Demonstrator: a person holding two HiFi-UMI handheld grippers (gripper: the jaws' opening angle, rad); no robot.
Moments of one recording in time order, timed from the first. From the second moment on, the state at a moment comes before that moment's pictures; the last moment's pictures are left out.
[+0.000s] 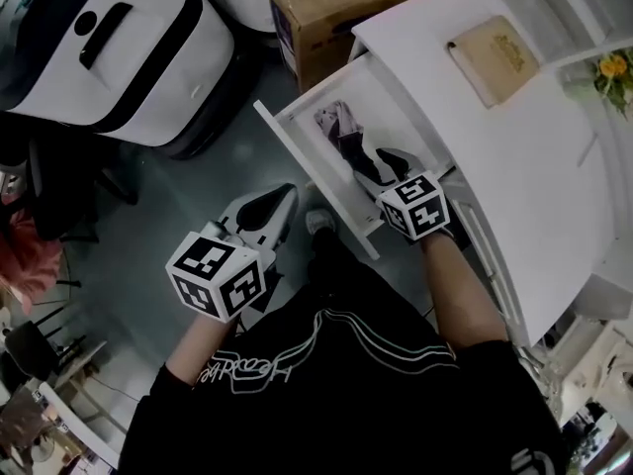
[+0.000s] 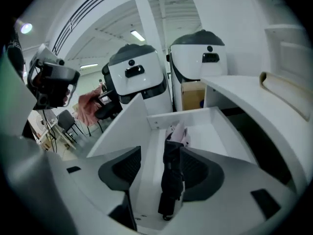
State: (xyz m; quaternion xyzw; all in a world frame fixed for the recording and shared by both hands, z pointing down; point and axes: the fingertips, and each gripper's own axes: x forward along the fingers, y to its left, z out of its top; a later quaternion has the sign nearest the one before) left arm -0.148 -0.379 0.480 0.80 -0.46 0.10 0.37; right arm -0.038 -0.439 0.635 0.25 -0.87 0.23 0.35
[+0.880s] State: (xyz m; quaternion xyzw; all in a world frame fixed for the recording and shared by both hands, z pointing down) left arm -0.176 -0.417 0.538 0.76 -0.47 0.09 0.44; right arm -0.053 -0.467 0.791 0.23 -0.79 0.23 0.52
